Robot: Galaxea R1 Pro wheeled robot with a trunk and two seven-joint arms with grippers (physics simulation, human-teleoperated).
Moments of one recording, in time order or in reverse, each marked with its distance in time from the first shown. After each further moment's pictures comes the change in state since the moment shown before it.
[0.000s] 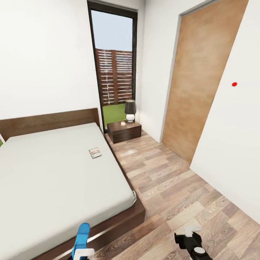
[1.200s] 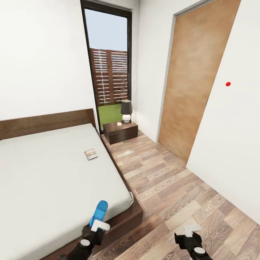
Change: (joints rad) left arm -0.060 -0.004 -0.241 -0.328 -0.039 0.376 0.035; right arm 0.000 0.000 0.000 0.002 -0.001 0.000 0.000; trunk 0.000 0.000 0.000
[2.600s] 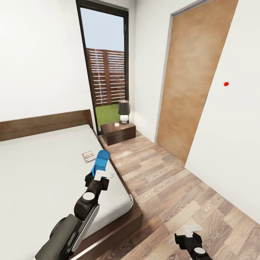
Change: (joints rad) left arm 0.020 0.039 -0.010 -1.018 -0.015 0.563 0.213; right arm 0.000 0.000 -0.001 0.002 0.000 0.000 0.000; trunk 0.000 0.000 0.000
